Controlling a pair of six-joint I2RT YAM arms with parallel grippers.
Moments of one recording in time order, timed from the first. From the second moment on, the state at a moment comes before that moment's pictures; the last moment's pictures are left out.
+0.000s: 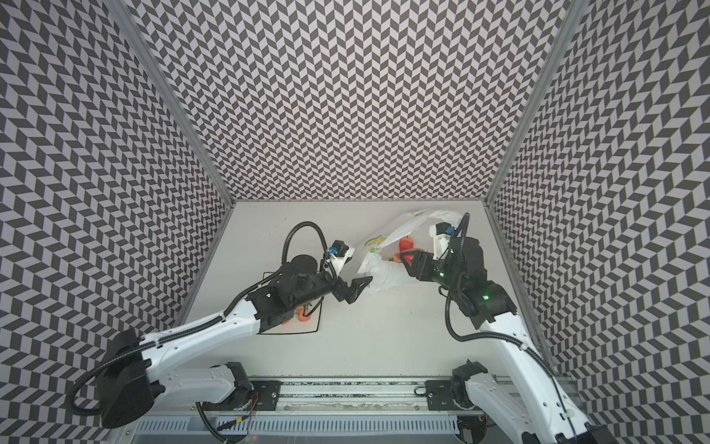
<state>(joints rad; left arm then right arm) -0.89 1.18 0.83 0.10 0.06 -0.10 0.31 0.90 0.94 -0.51 -0.36 0.51</state>
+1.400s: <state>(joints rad) -0.48 0.72 1.01 -0.36 -0.68 -0.50 1.11 2.26 1.76 -0.20 -0.06 0.30</state>
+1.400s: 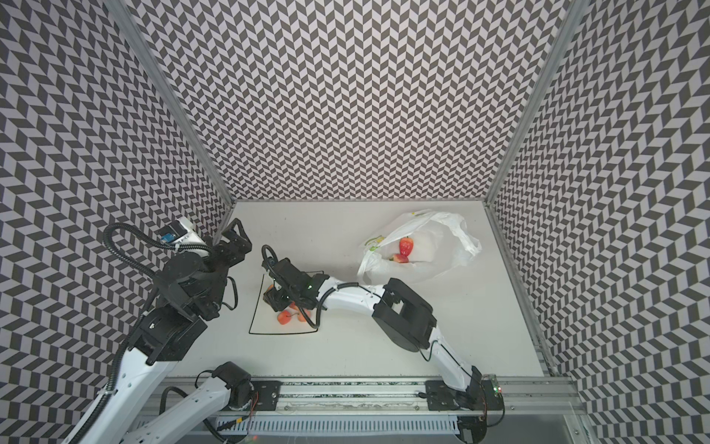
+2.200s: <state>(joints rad) -0.48 0.72 0.99 -0.35 -0.63 -0.48 1.11 2.19 1.73 -0.19 -0.03 0.26</state>
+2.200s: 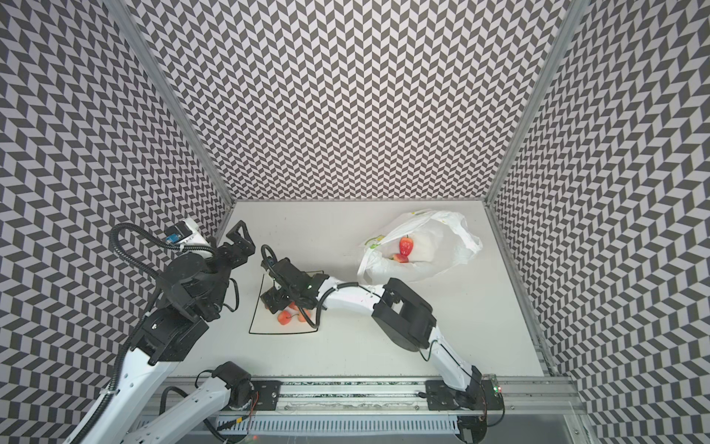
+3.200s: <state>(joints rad) -0.64 1.01 1.03 -0.22 -0.06 -0.41 0.82 1.01 1.02 -0.60 0.23 0.75</state>
